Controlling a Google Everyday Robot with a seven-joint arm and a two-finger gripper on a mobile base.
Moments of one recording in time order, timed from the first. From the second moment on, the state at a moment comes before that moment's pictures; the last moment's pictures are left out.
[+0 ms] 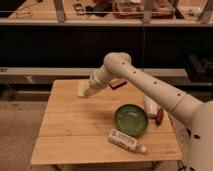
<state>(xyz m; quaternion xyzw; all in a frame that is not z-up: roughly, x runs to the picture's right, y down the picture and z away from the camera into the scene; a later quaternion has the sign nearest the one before) -0.088 0.007 0.759 0.03 -0.41 -0.62 0.67</state>
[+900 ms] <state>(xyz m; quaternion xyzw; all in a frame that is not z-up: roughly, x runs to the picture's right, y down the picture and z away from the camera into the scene) -0.150 0.169 0.798 -0.05 -0.41 -0.67 0.61</state>
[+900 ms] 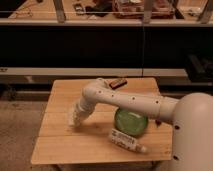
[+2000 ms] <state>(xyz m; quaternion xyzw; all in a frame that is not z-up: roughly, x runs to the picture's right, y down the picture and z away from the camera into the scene) 0.001 0.224 0.823 -0.15 -0.31 -0.54 0.77</state>
